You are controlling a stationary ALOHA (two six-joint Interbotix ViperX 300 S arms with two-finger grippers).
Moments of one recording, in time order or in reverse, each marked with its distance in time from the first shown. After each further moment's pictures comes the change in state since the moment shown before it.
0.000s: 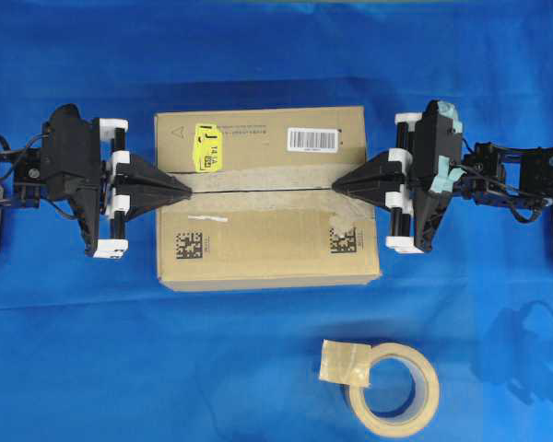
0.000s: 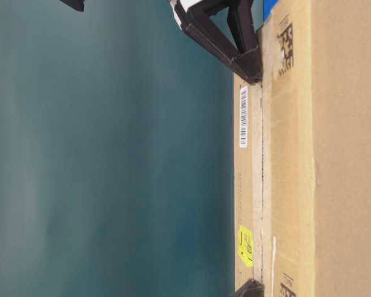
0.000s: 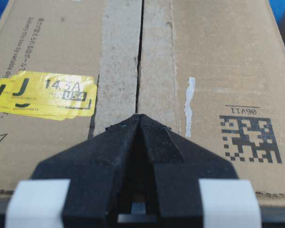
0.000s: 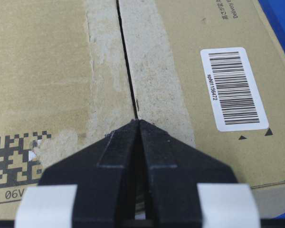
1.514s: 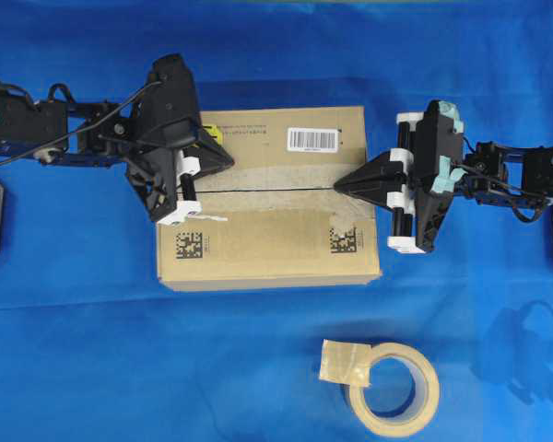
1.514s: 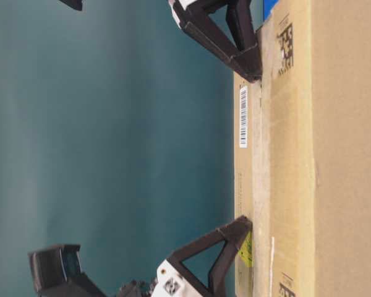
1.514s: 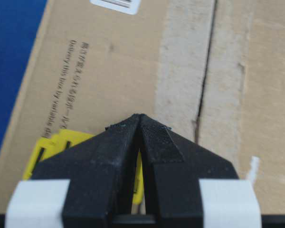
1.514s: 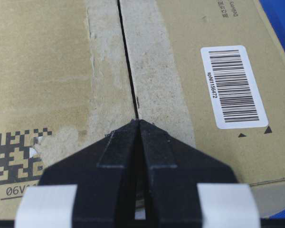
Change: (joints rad) left arm 0.083 0.064 -0.387 0.003 0.678 -0.058; right arm 0.002 -0.006 0.000 -0.003 0.017 -0.003
